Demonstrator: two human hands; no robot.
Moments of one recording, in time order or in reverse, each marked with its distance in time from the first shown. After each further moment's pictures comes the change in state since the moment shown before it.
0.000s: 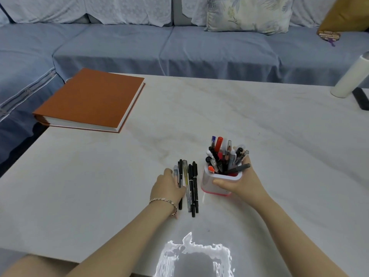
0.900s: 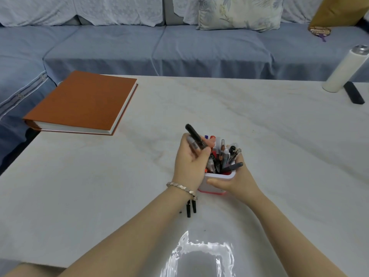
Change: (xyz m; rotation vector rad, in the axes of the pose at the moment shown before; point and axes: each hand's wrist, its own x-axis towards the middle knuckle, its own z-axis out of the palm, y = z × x) left_hand -0.032 0.092 -0.021 -1.017 0.068 0.483; right_hand 0.008 0.029 -0.015 -0.124 0.048 -0.073
